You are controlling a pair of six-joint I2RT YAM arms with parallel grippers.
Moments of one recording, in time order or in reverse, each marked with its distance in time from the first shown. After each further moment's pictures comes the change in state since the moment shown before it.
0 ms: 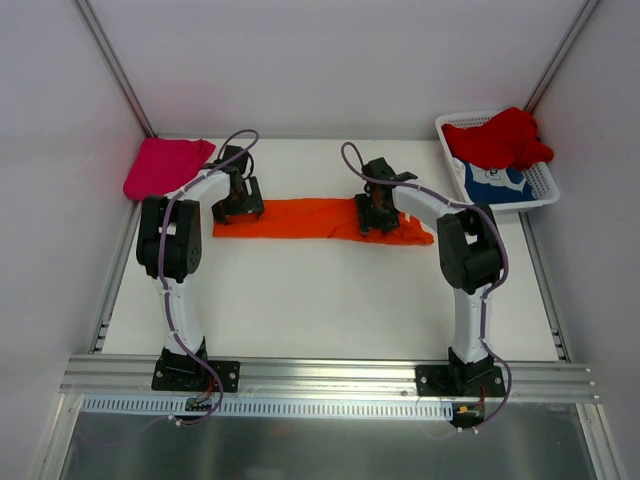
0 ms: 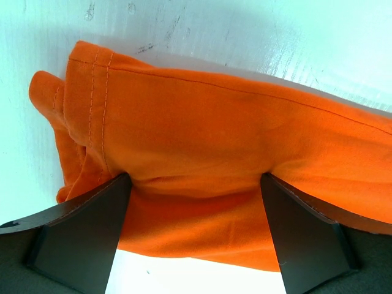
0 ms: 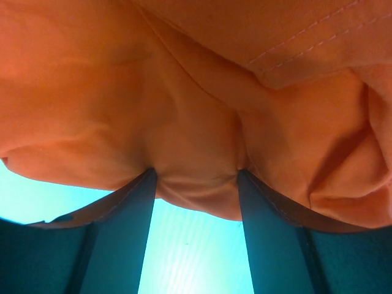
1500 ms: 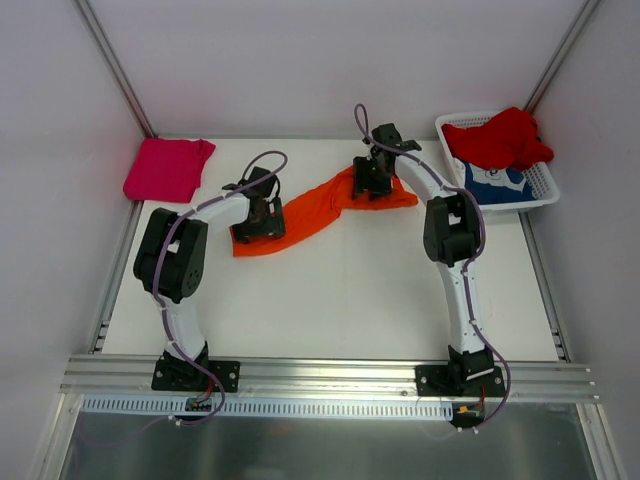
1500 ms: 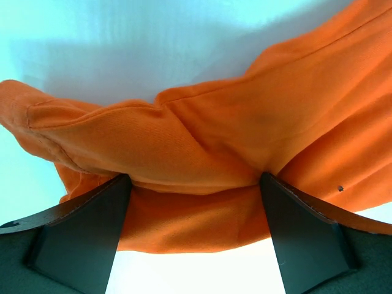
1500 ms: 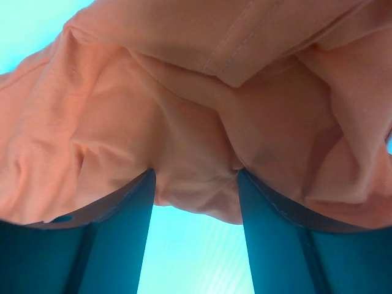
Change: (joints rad) left arm -0.184 -0.156 -0.235 0.058 0.000 -0.075; right arm -0.128 0.373 0.619 -0.132 -0.263 -0.013
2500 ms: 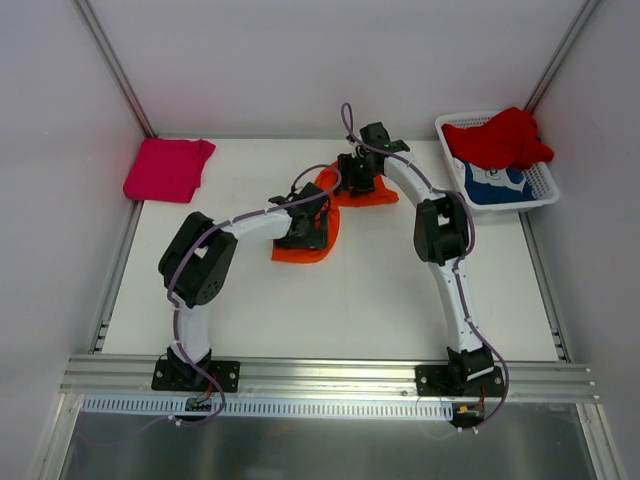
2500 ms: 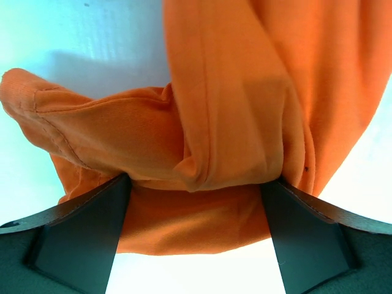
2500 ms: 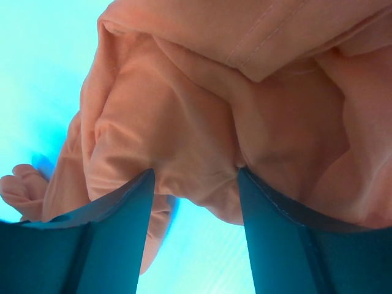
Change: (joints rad) left arm -0.298 0.064 0.067 0.036 -0.045 -0.083; right arm 0.039 0.109 0.154 0.016 -0.161 0.006
